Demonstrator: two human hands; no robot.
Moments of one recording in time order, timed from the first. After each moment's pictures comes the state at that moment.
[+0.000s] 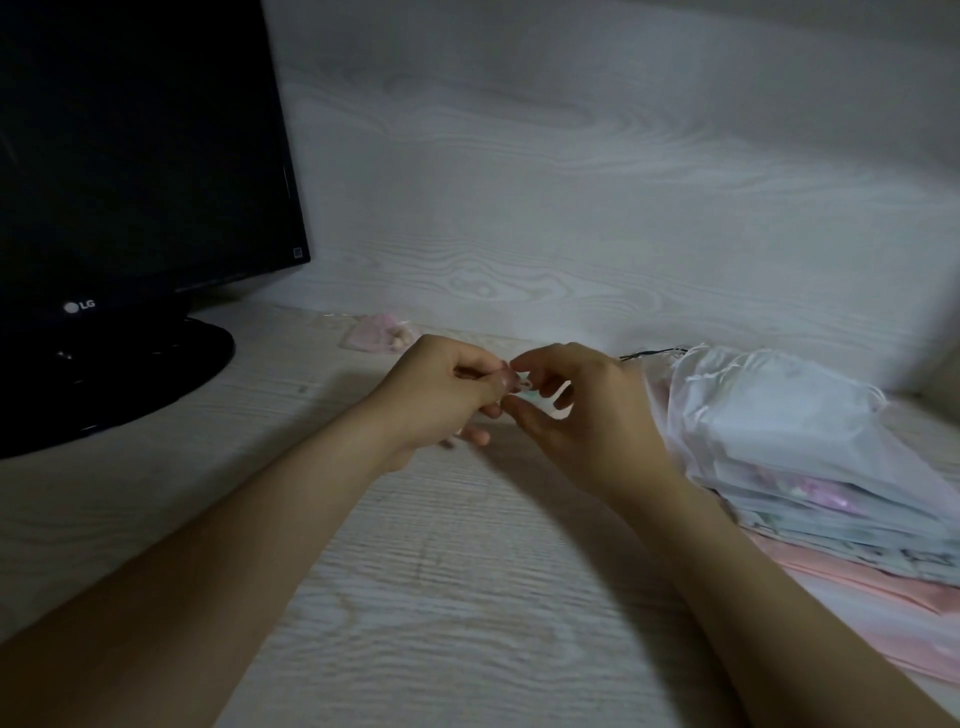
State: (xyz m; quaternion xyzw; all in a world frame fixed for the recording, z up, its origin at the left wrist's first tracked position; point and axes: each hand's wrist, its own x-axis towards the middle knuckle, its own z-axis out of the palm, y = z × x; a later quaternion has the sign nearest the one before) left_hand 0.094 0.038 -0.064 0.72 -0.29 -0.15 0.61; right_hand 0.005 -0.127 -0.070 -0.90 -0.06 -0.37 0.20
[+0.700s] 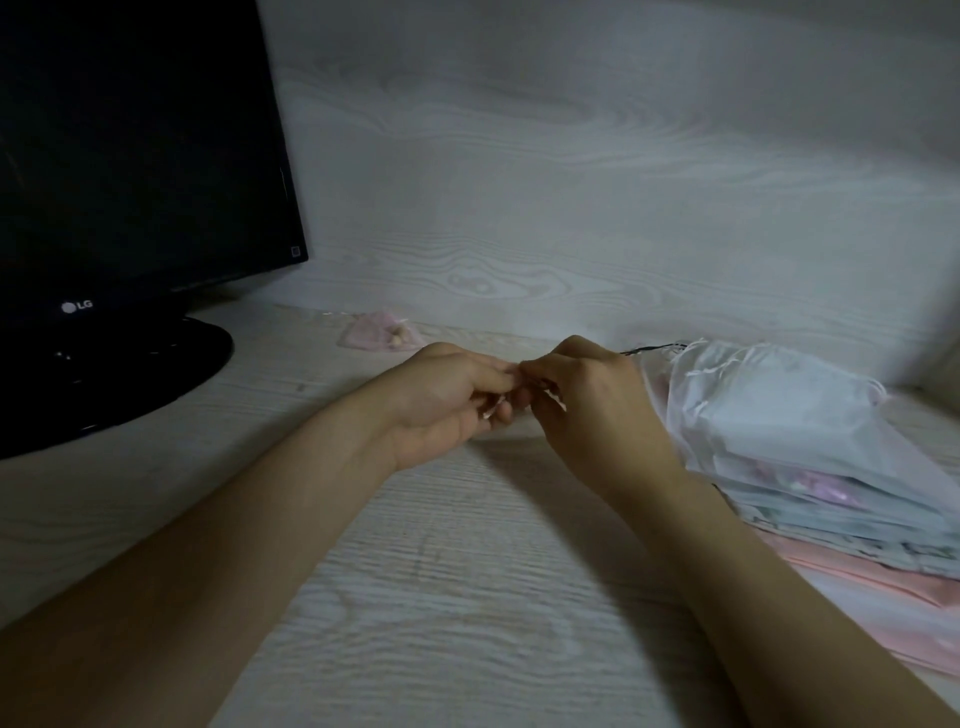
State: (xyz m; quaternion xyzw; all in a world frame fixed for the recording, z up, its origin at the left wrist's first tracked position) left_hand 0.094 0.027 -0.058 0.56 -0.21 -0.34 0.73; right_hand 0.006 -0.129 -0.067 -0.92 -0.06 -0.37 0.10
